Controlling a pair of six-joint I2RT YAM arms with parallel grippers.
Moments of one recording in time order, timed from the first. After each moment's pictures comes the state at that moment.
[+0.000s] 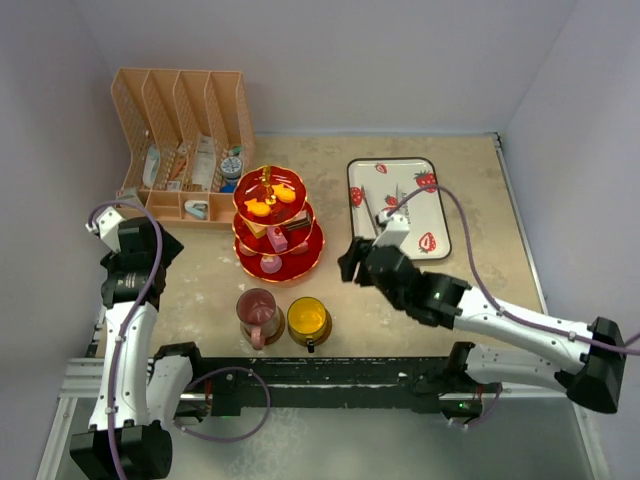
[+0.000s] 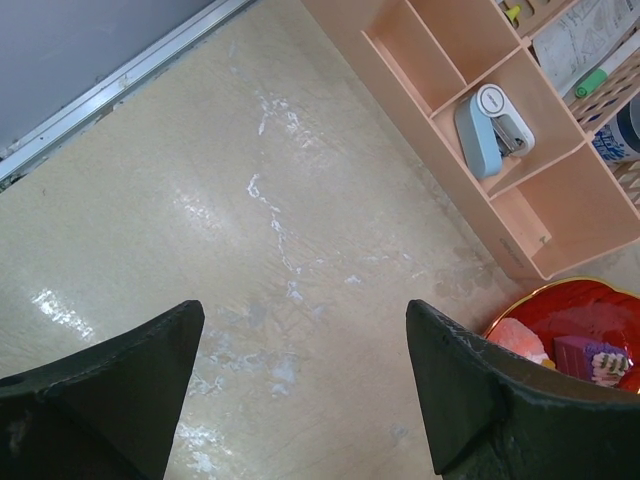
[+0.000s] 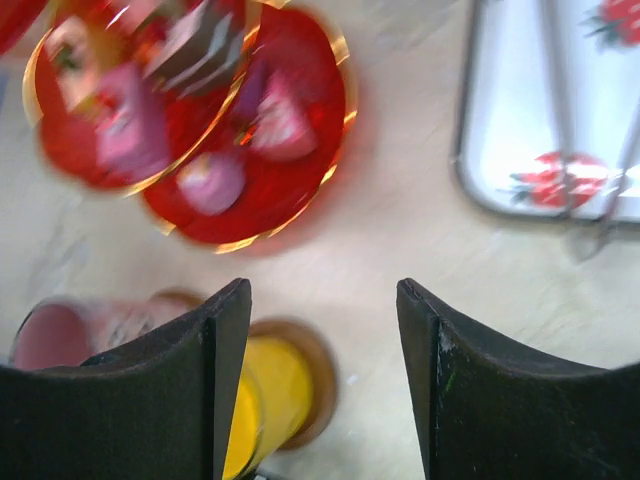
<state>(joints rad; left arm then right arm) 0.14 0.77 0.77 -0.70 -0.40 -0.63 1.17 1.03 0.79 -0.34 0.66 0.79</state>
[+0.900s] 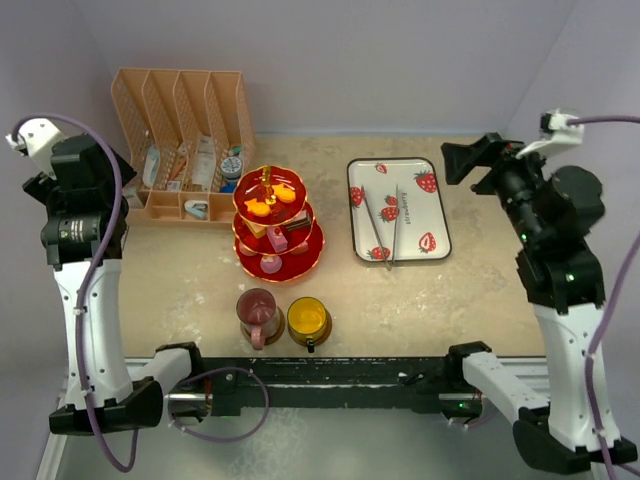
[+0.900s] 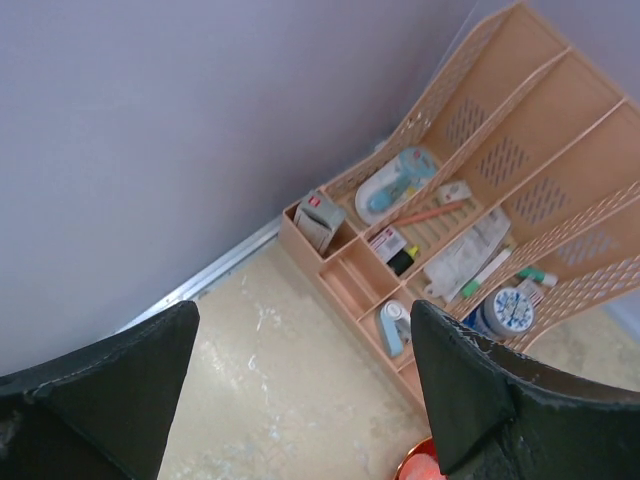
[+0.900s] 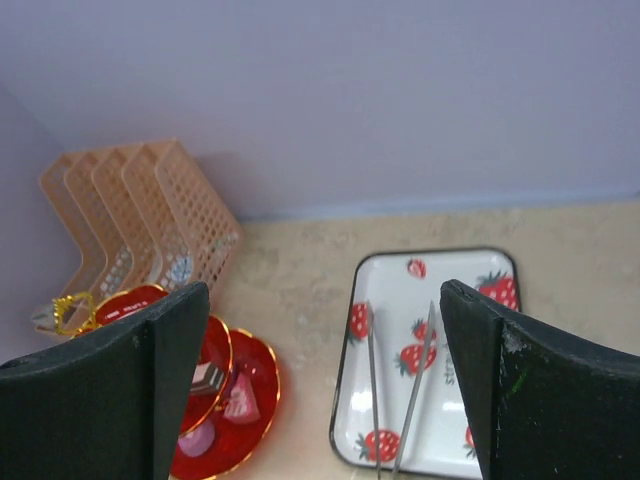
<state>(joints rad) 0.13 1.07 1.53 -0.86 -0.60 -0.44 0.16 0.94 1.42 -0.50 -0.03 0.33</state>
